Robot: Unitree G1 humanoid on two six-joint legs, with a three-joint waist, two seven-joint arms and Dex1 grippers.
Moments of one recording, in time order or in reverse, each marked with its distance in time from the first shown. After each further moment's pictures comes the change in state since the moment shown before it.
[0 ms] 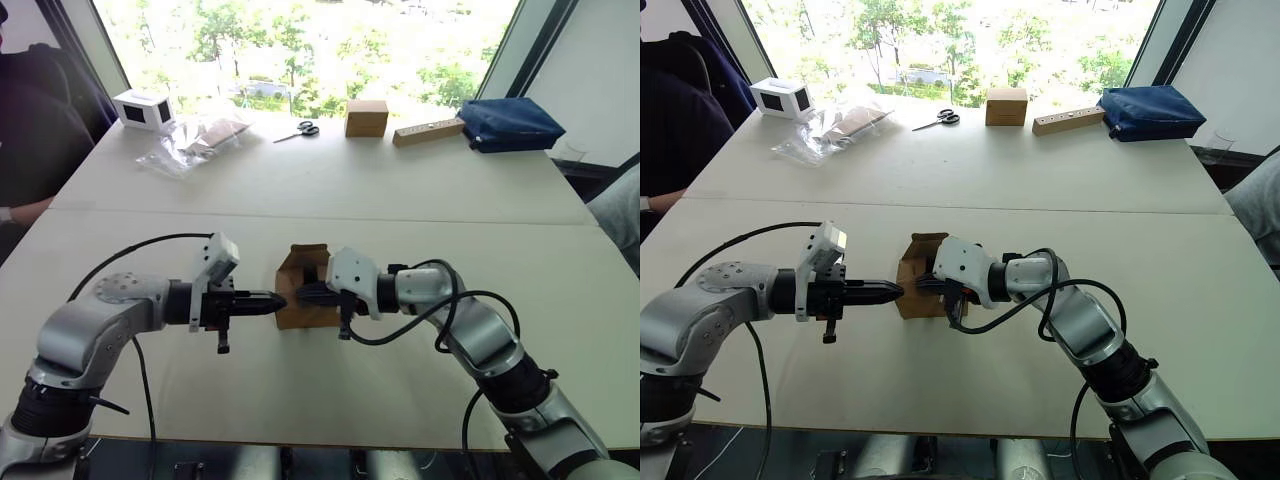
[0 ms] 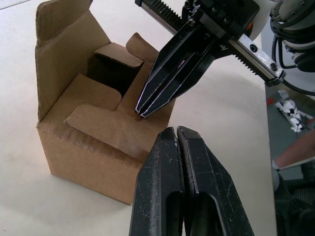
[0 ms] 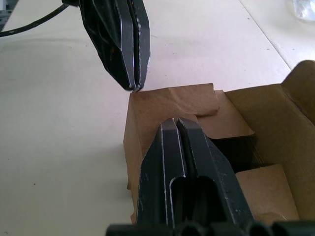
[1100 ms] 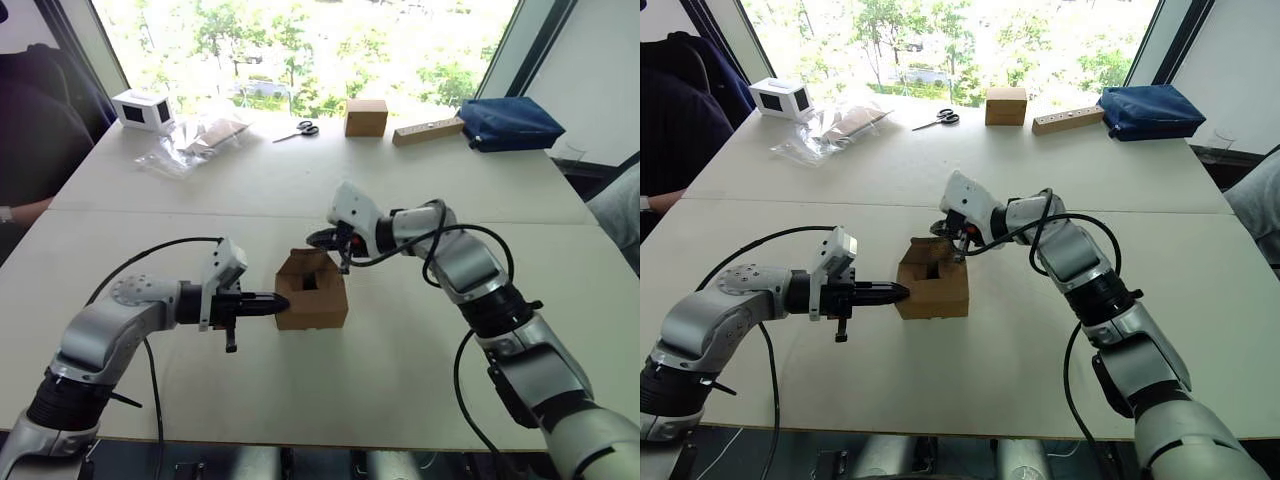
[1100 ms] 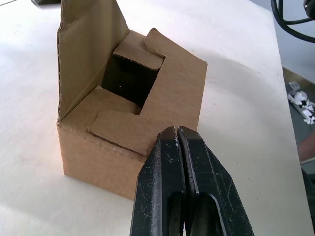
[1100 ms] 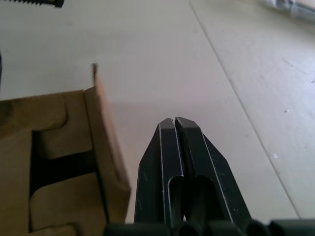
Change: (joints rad) left arm -0.005 -0.016 -0.092 0.095 0.052 -0.151 0.015; right arm -0.306 0.008 -0.017 0.387 -0.012 -0.017 0.065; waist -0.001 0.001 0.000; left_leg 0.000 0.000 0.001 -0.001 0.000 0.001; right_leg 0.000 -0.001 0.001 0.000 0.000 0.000
